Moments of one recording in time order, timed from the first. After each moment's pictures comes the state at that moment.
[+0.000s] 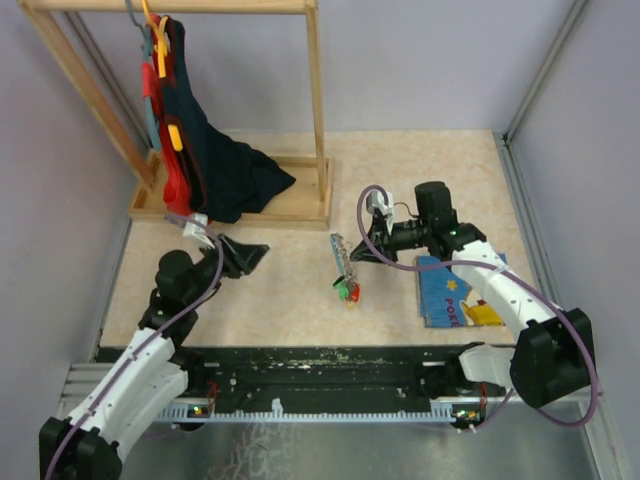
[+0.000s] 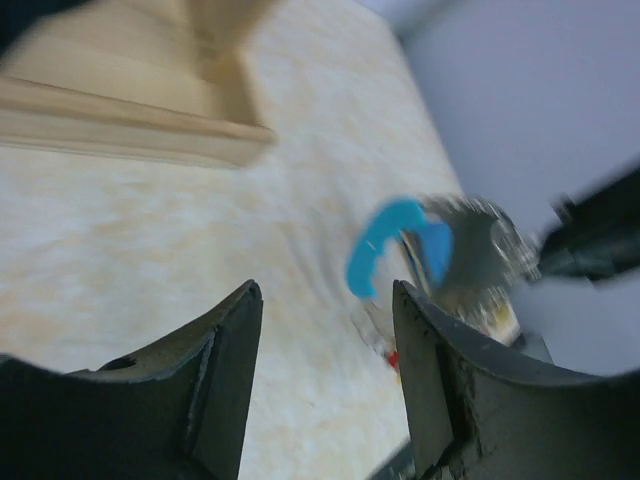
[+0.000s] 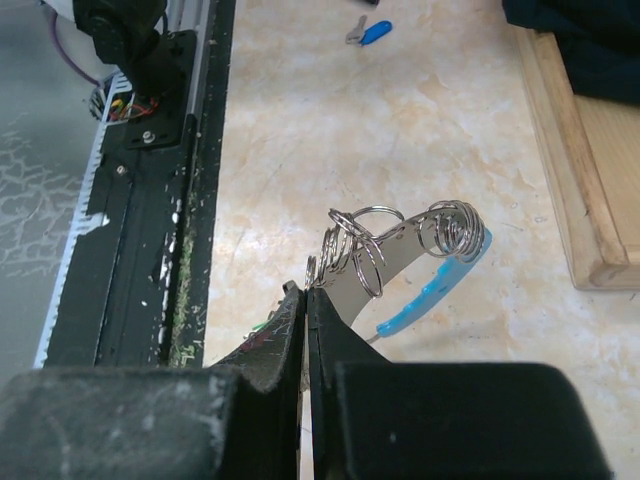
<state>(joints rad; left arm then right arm) -0.33 0.66 0.40 0.07 0.13 -0.71 0.36 1.23 0.89 -0.33 -1.14 -0.49</state>
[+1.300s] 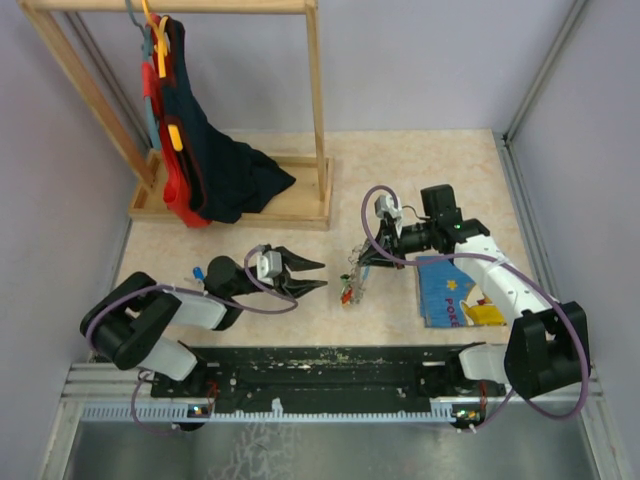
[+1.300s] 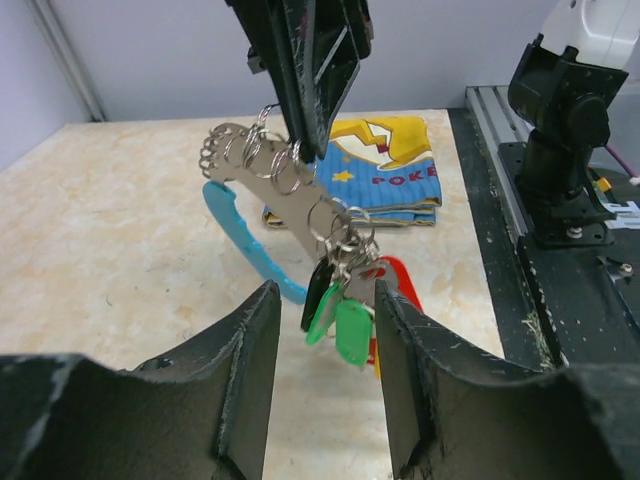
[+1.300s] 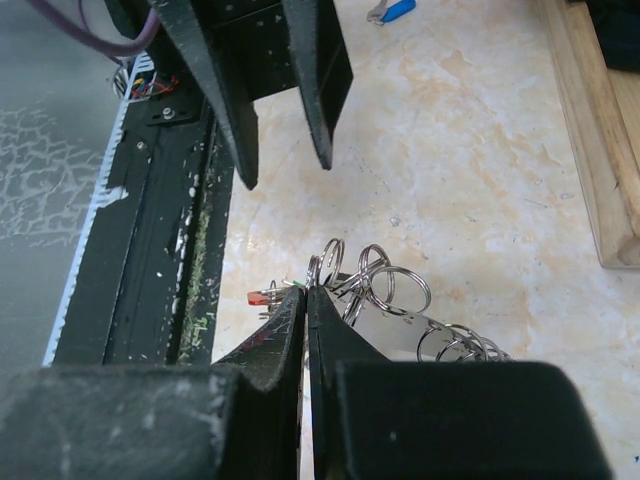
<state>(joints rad) -0.67 1.47 0.28 1.44 0.77 -0.03 0.28 1.27 0.91 -0.50 -1.24 -0.66</state>
